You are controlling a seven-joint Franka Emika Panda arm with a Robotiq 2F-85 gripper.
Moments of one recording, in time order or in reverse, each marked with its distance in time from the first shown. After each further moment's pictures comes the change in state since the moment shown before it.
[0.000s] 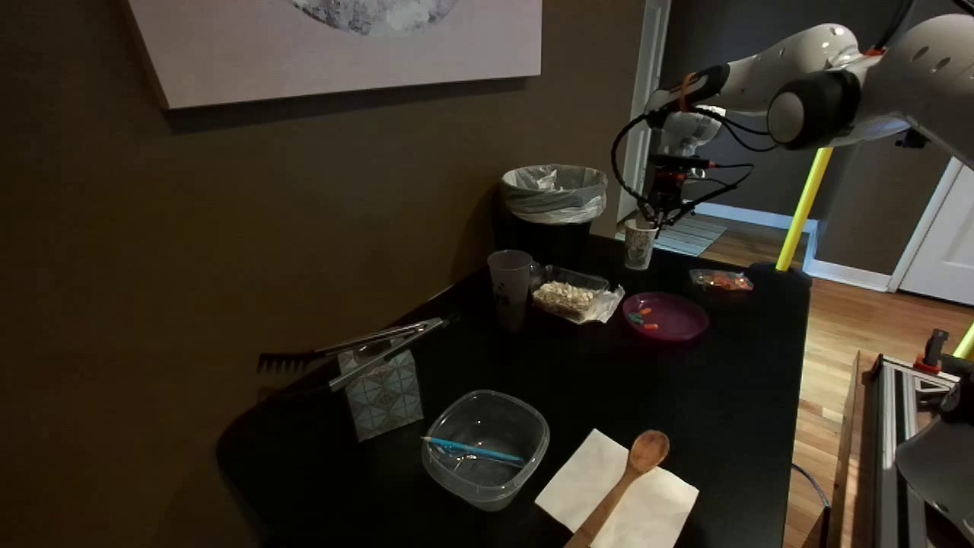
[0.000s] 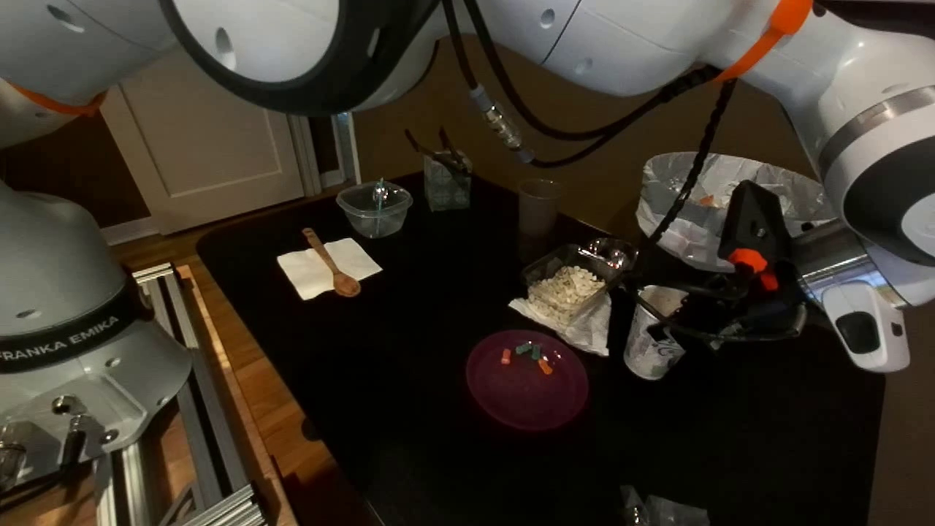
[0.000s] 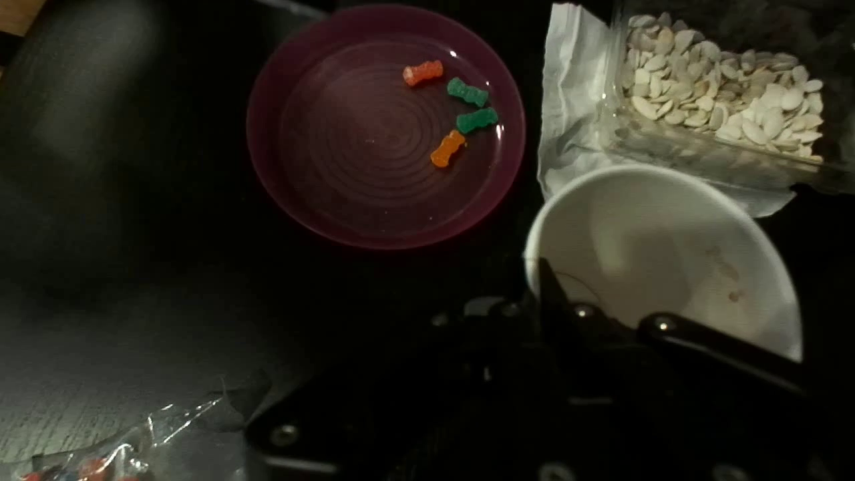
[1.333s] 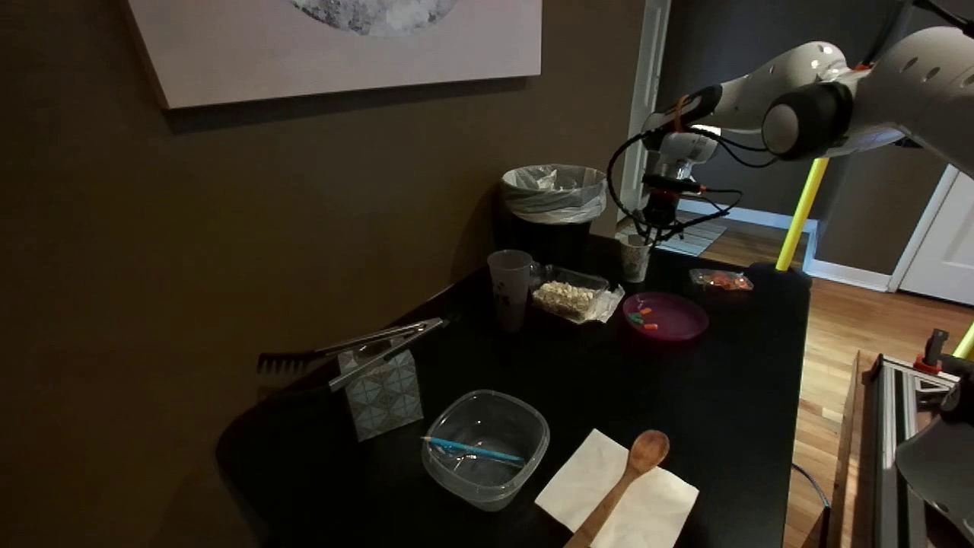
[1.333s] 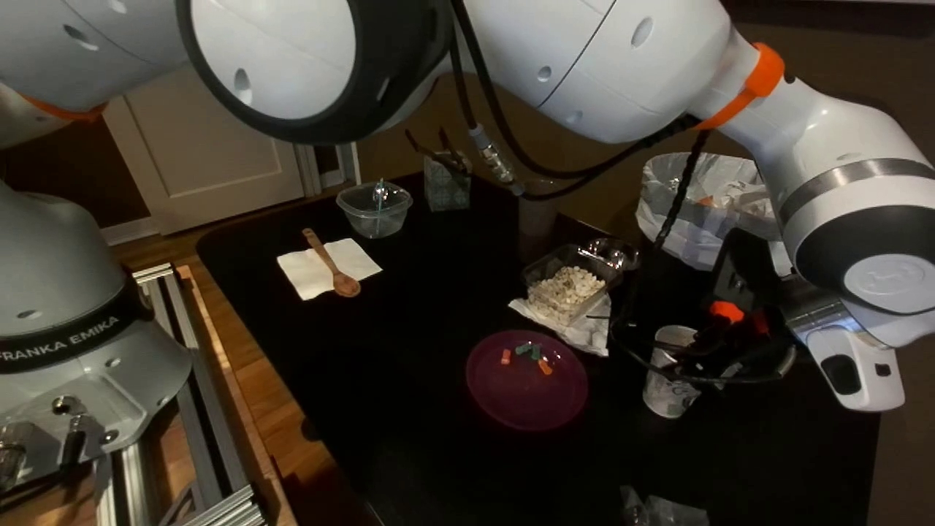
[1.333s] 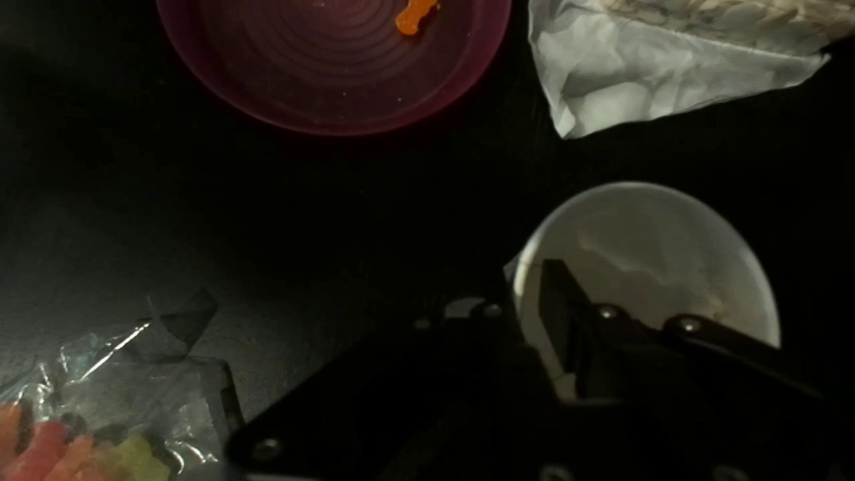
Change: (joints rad) arm 0.007 0.048 0.002 -0.038 0.000 0.226 0.002
